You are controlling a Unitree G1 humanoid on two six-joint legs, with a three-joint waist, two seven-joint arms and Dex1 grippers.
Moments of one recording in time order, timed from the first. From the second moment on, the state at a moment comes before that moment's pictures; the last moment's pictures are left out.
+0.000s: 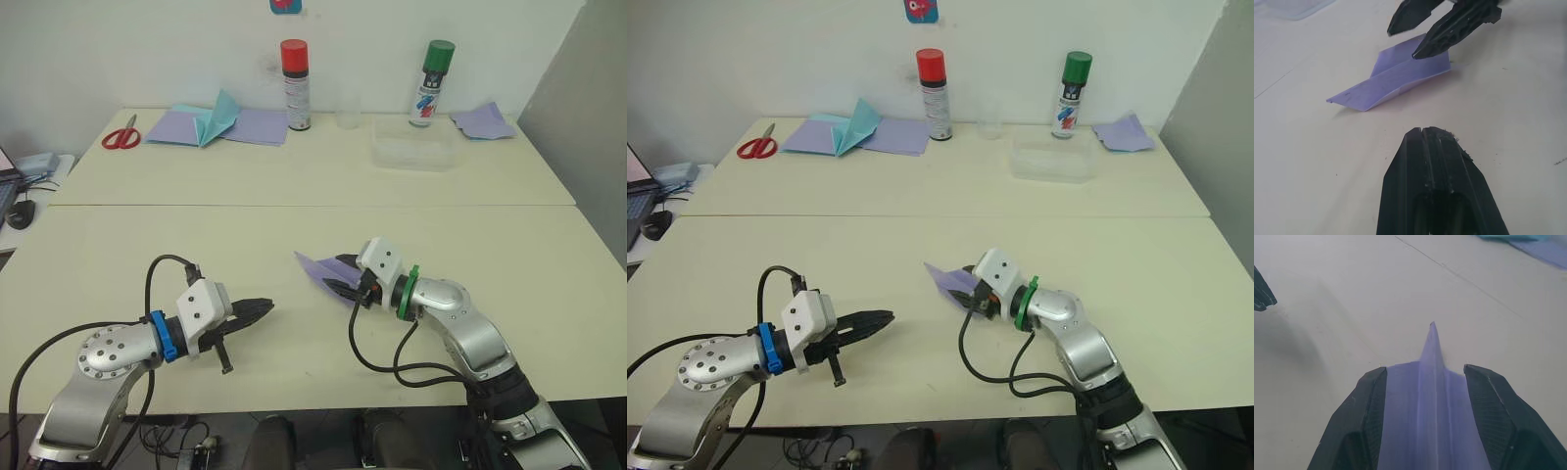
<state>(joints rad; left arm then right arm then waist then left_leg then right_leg) 0.10 0.73 0.12 -0.40 -0.35 0.17 -0.94 -0.38 -0.27 0.31 -0.15 0.10 0.44 0.67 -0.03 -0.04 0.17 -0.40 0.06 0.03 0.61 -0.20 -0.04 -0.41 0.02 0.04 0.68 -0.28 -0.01</state>
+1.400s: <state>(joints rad) 0.05 0.72 0.12 -0.47 -0.47 0.35 -0.87 -0.45 -0.21 0.32 -0.02 0.10 0.60 0.63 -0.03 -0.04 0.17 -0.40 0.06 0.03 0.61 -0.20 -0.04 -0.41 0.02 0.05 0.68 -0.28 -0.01</state>
